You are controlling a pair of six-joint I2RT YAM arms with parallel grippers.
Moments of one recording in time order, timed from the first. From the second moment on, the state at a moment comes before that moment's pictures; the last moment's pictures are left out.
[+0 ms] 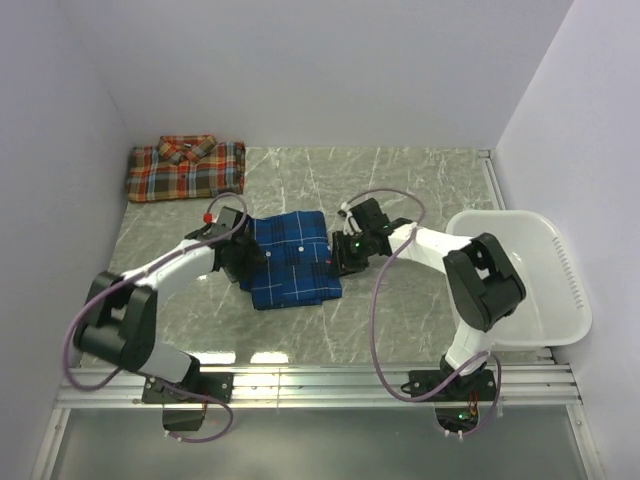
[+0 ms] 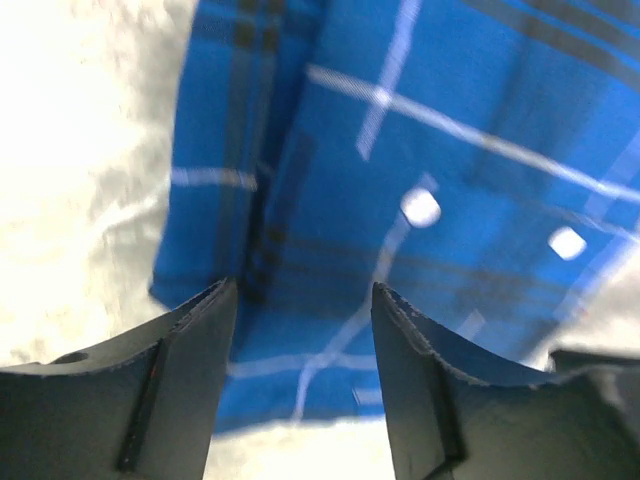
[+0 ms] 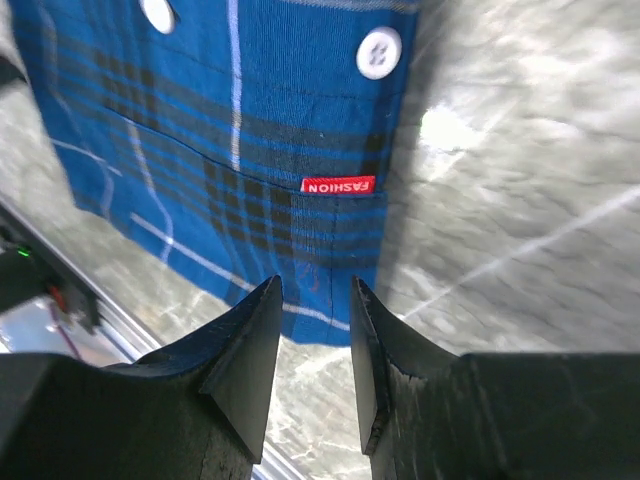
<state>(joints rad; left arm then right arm) -0.37 1.42 0.83 -0.45 -0.05 -0.93 0.53 1.74 1.04 -0.32 -0.43 0.44</state>
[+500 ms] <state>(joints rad) -0.28 1.91 1.30 -0.49 -0.12 -0.69 0.88 1.98 1.37 -0.47 -0.53 0.41</state>
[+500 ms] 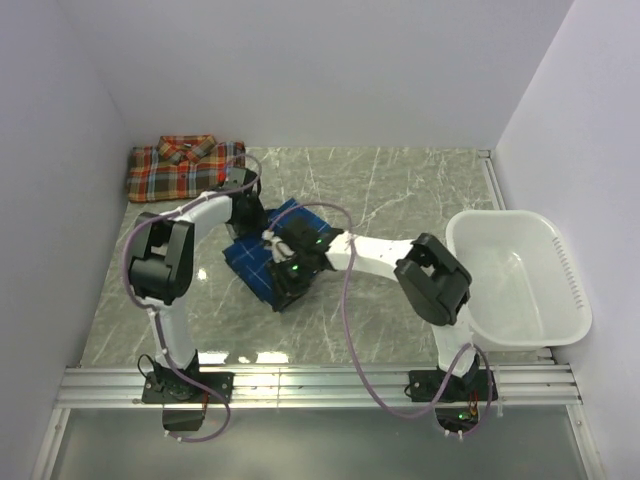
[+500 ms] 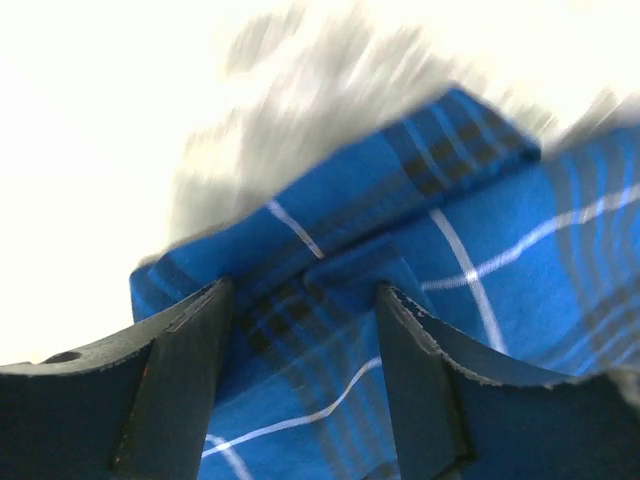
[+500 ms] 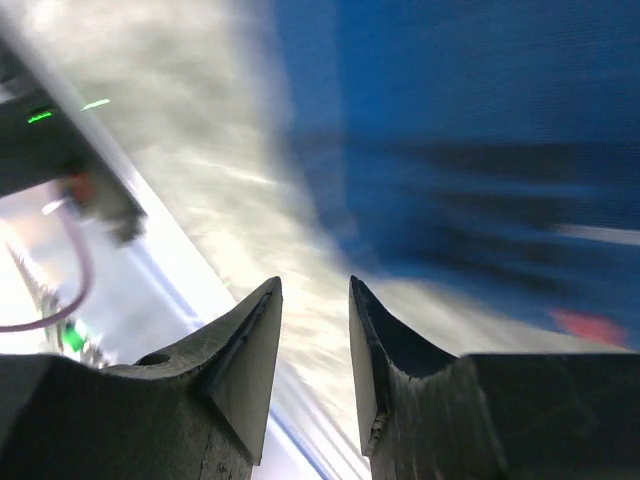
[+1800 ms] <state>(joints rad) -0.29 1.40 0.68 -0.27 0.01 -1.00 0.40 2.04 1.39 -0.35 -0.31 0.38</state>
